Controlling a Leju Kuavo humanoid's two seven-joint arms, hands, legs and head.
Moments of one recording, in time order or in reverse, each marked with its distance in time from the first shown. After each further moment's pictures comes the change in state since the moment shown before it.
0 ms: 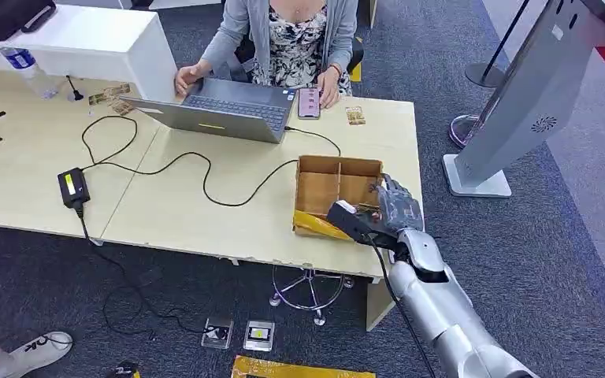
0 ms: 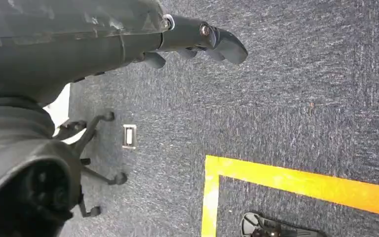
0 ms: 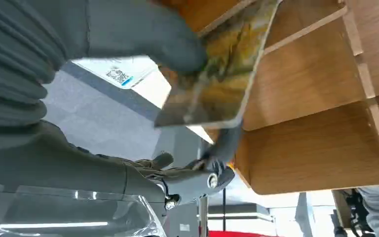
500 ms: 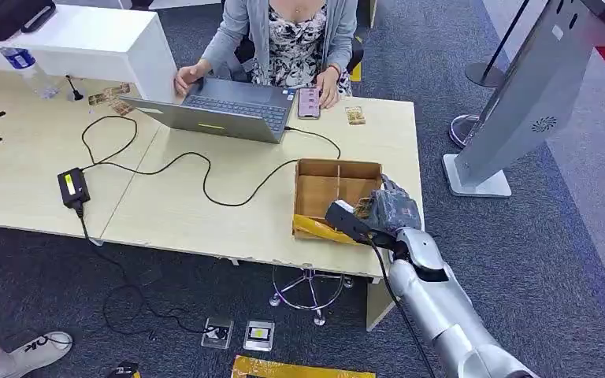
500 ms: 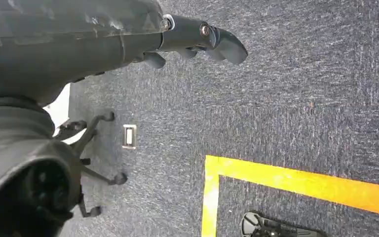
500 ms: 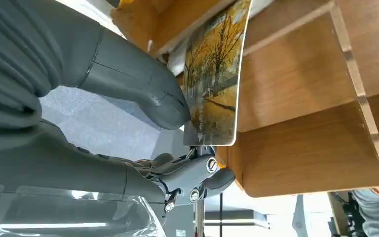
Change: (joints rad) left arm 0.000 -0.001 0.000 0.000 -0.001 0.000 0.000; right arm 0.001 0.001 0.000 -0.018 -0.012 0.036 0.002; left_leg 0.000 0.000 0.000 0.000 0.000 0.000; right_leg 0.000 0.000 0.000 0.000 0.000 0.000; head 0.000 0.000
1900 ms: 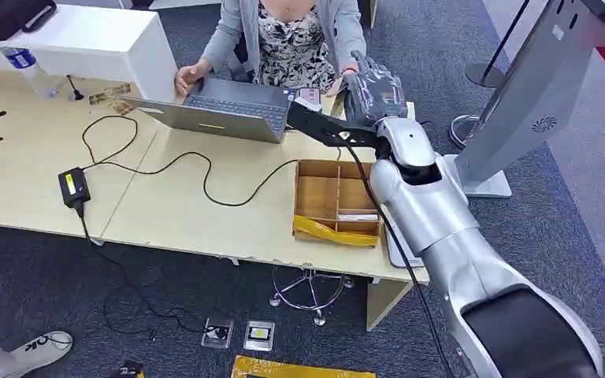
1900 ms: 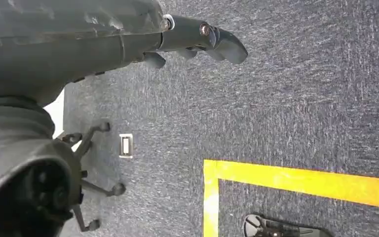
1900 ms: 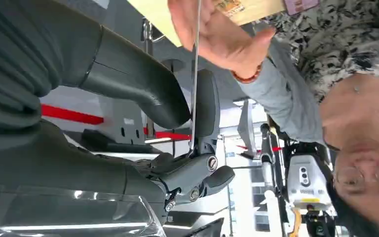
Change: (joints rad) left arm 0.000 0.000 -0.032 0.000 -0.022 -0.012 -0.028; right arm -0.430 0.146 0.003 0.082 0.131 0.087 -0.026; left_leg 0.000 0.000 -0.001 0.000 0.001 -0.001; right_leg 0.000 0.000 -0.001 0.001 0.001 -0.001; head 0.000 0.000
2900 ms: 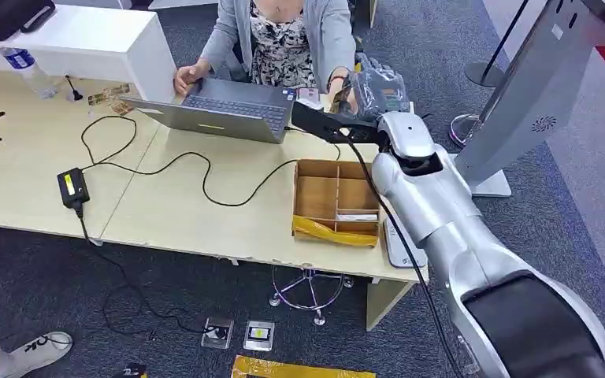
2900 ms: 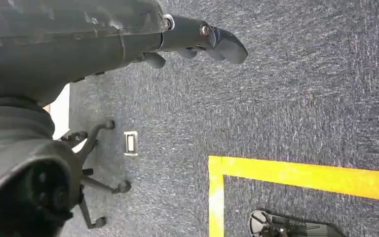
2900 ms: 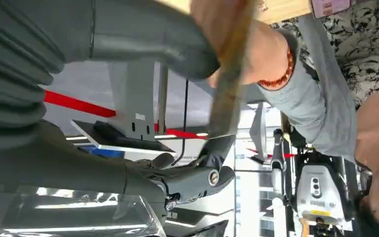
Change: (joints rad) left arm 0.000 -0.009 -0.018 0.000 0.011 -0.001 0.020; right arm -0.058 0.008 0.015 0.115 0.024 0.005 0.018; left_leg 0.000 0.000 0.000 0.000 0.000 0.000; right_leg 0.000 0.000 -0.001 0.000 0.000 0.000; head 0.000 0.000
